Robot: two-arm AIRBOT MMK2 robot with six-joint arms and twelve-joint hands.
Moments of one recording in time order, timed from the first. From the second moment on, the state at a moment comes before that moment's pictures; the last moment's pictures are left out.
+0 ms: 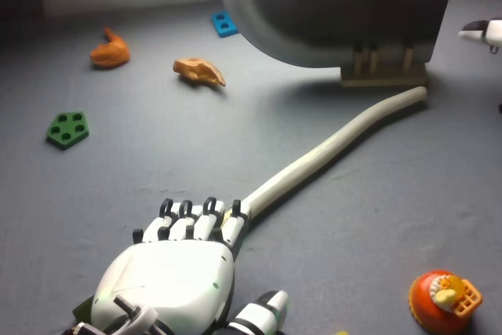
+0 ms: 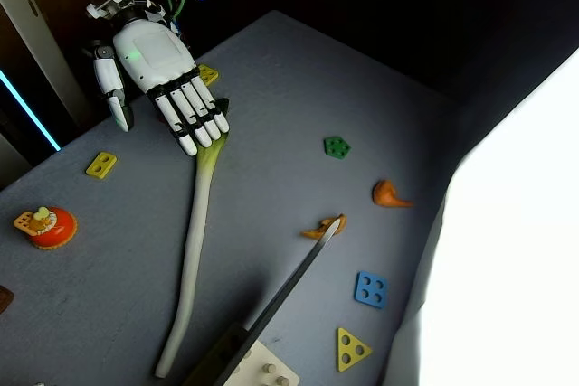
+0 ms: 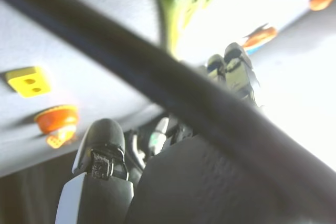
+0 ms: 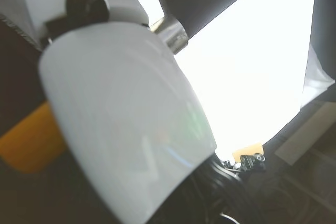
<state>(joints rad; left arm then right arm) 0.85 -1.17 0.38 1.80 1.32 -1.16 -0.62 -1.24 1.65 0.27 0.69 -0.90</state>
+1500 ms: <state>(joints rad) 0.84 -1.19 0.39 1.83 1.32 -1.16 -0.62 -1.27 1.68 0.28 0.72 -0.90</state>
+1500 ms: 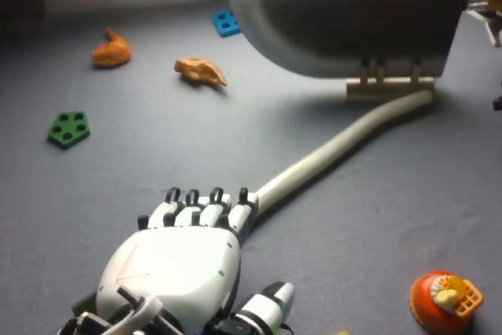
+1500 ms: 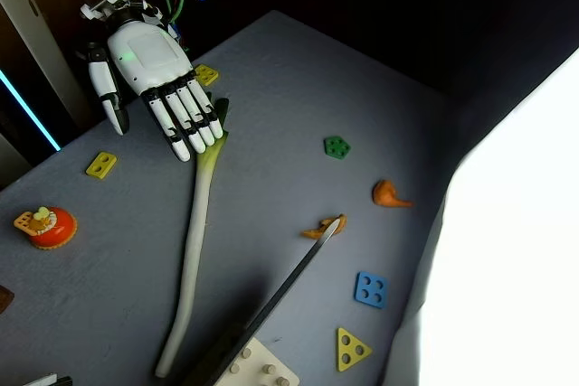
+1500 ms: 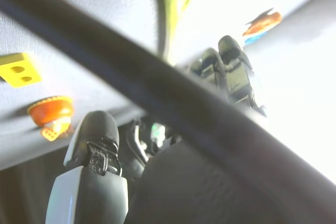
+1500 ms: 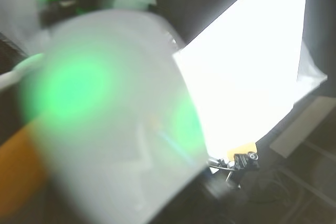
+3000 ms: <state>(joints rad) 0.83 -1.21 0.44 1.73 1.35 -1.16 -0.61 -1.25 1.67 0.38 0.88 -1.03</state>
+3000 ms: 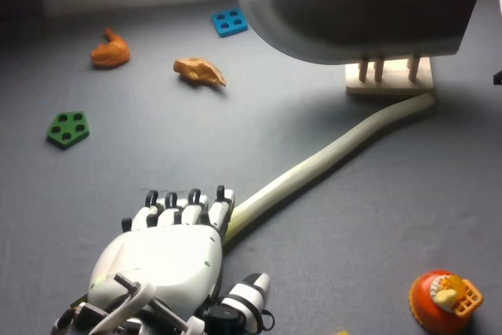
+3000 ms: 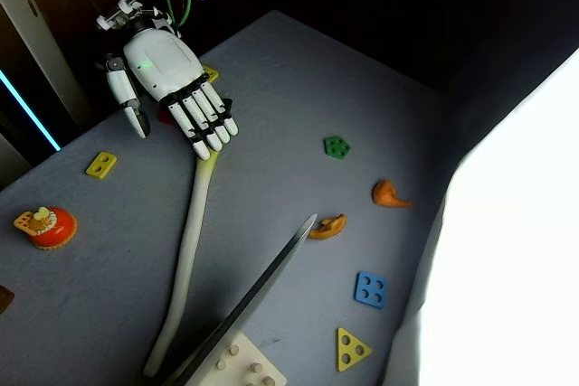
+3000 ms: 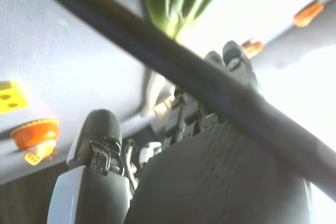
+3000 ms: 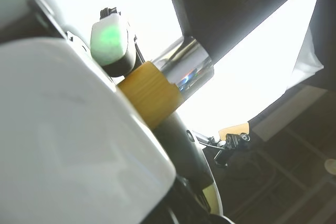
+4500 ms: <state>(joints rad) 0.88 -1.27 0.49 1.72 1.34 -1.16 -0.46 -1.16 0.97 1.07 1.41 -1.90</state>
